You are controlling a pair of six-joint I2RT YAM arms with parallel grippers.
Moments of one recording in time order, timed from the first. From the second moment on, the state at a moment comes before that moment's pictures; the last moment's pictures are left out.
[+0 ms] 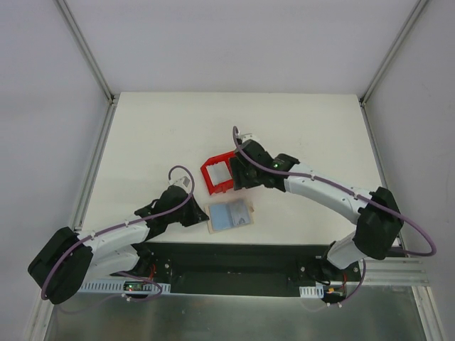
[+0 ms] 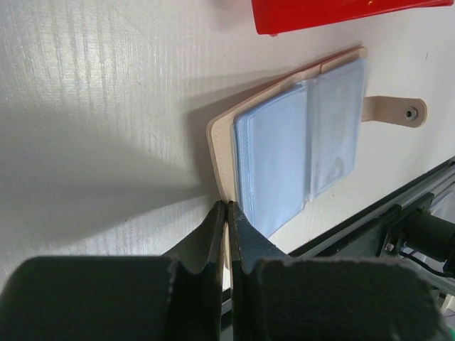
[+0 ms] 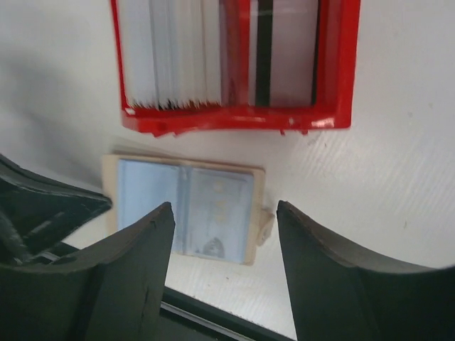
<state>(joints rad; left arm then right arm) -0.69 1.02 0.25 0.02 0.15 -0.99 0.93 1.52 1.18 -0.65 0.24 0.52</state>
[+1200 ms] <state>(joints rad) -0.69 1.03 0.25 0.02 0.10 -0.99 0.72 2.04 1.56 -0.52 -0.19 0.42</state>
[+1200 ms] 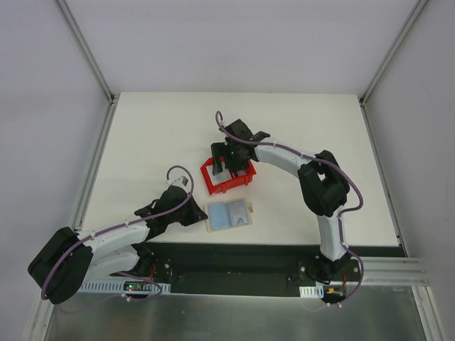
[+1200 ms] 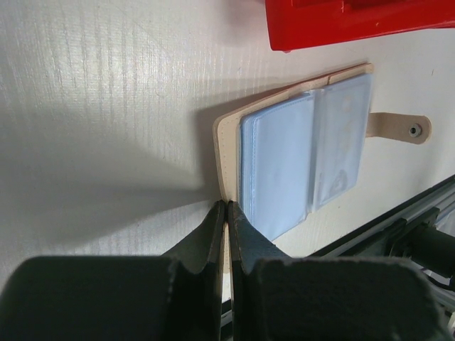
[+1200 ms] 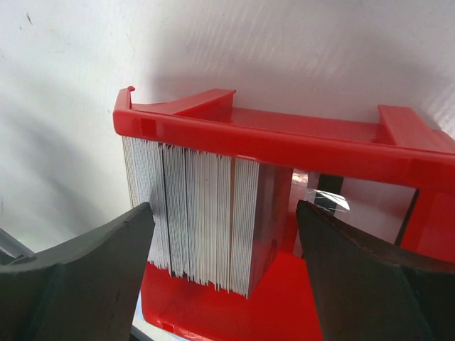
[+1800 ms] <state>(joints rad) -0.69 1.03 0.25 0.02 0.10 -0.99 0.70 2.06 1.57 -0.47 -0.30 0.44</state>
